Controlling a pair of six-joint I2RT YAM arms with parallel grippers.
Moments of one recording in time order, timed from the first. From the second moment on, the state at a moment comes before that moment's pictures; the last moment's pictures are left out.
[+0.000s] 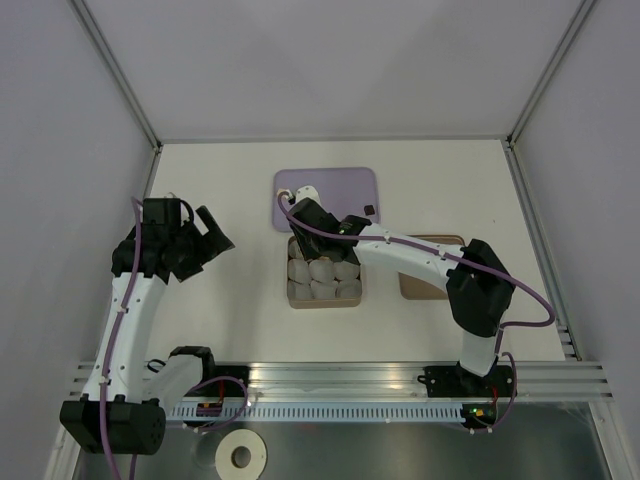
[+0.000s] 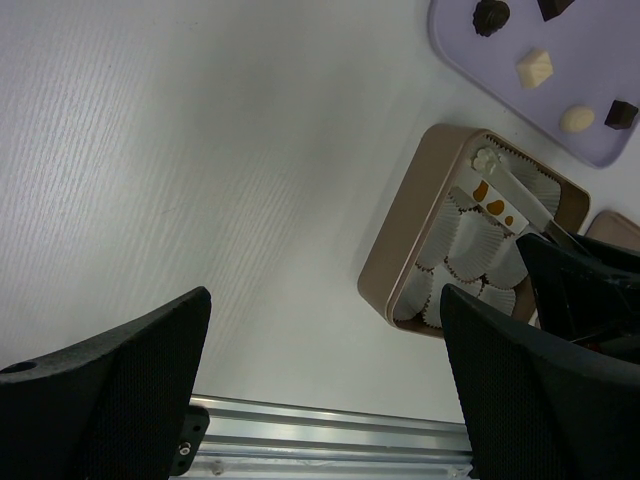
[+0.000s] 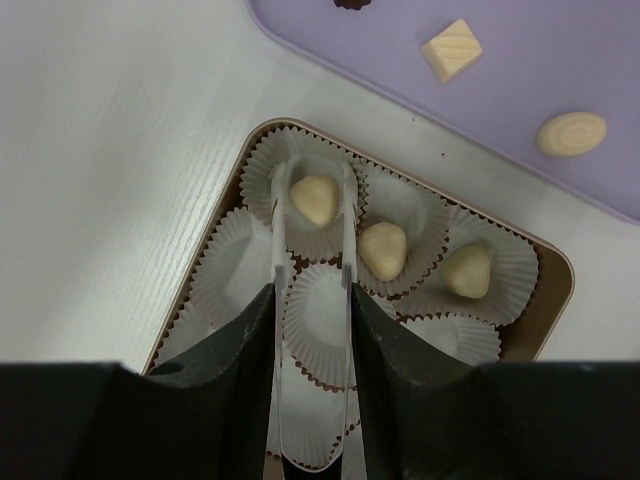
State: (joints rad) left arm -0.02 0.98 1.05 -0.99 0.06 -0.61; right arm 0.96 1.85 1.46 -0.46 0.32 0.37
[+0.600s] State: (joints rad) left arm -0.02 0.96 1.05 -0.99 0.08 -0.61; right arm 0.97 1.72 1.47 -0.53 0.37 0.40
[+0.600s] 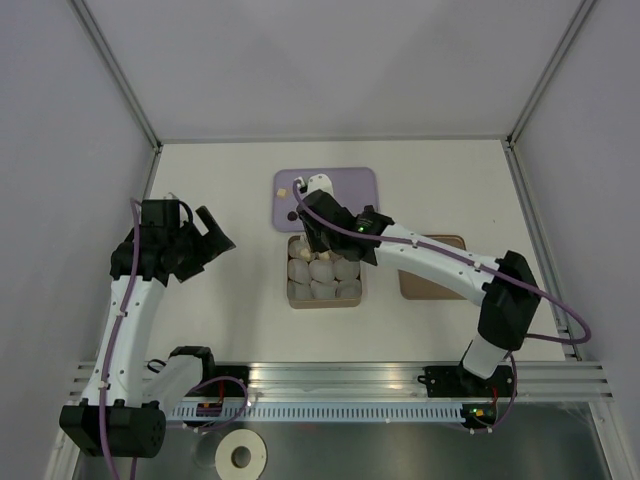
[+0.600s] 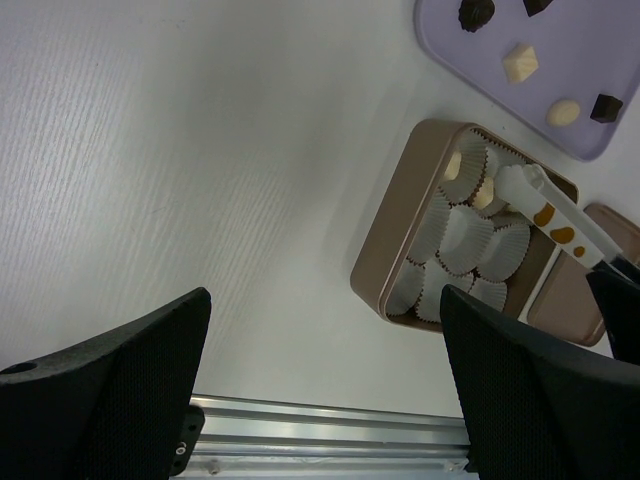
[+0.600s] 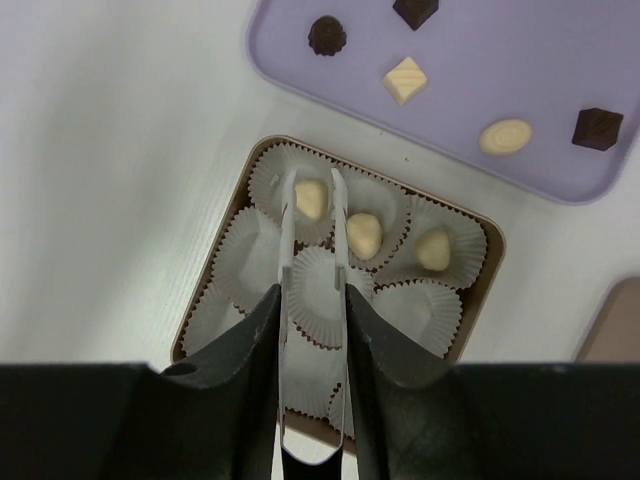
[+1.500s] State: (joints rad) left arm -0.20 1.06 1.05 -0.99 0.10 -0.72; right arm 0.60 1.72 1.51 -0.59 0.39 0.26
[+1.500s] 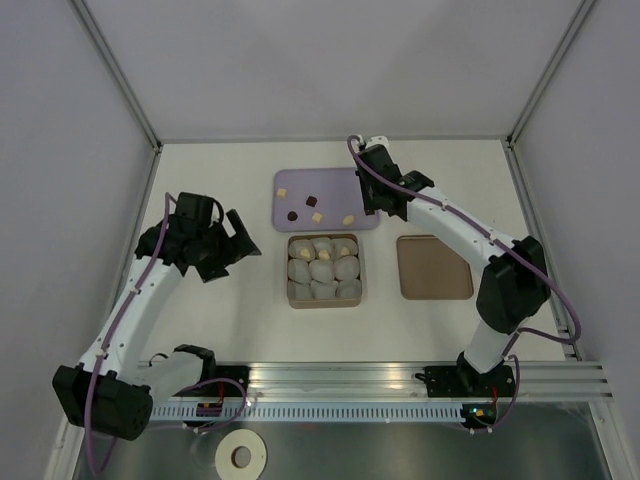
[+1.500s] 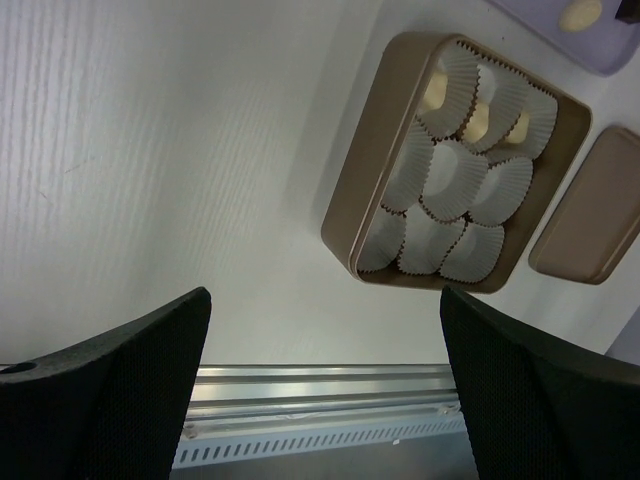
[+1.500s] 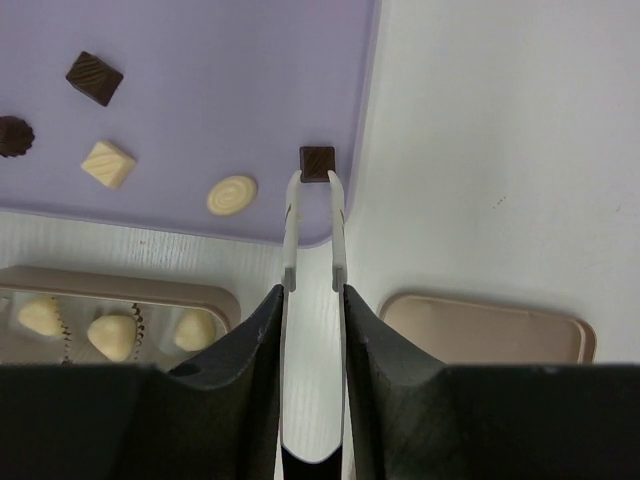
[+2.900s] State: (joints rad) left arm -0.36 1.17 1.09 -0.95 0.02 -0.79; right arm 0.51 1.91 1.59 -0.53 0.28 0.16
